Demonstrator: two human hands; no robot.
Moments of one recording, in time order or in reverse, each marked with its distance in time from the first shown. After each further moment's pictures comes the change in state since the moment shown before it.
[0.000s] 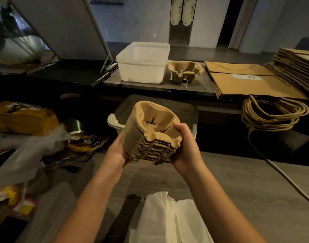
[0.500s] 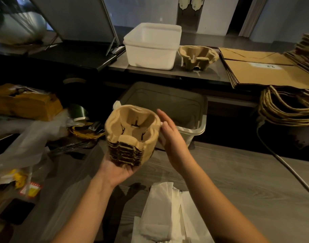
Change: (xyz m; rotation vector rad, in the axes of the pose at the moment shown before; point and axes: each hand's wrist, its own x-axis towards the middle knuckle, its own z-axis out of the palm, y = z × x) left_hand 0.012 -0.055 -0.041 -0.774 -0.026 -0.456; right_hand 0.030 0.047 0.000 -0.398 -0.239 -0.247
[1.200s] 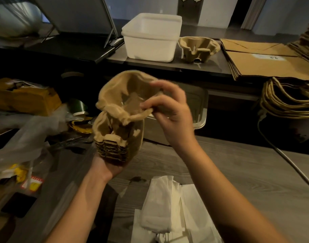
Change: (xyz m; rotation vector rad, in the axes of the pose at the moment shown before) left_hand 0.017 0.015 -0.037 -0.017 0.158 0.061; right_hand 0.005 -0.048 0.016 -0.573 0.153 -0.699
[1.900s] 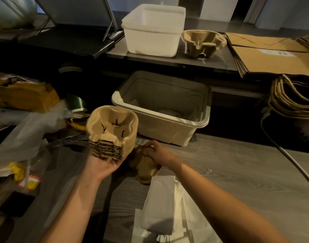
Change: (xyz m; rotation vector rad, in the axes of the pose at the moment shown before) left_hand -0.003 0.010 -0.003 0.033 -0.130 0.023; right_hand -0.071 0.105 0.046 -0.177 -0.743 1.037
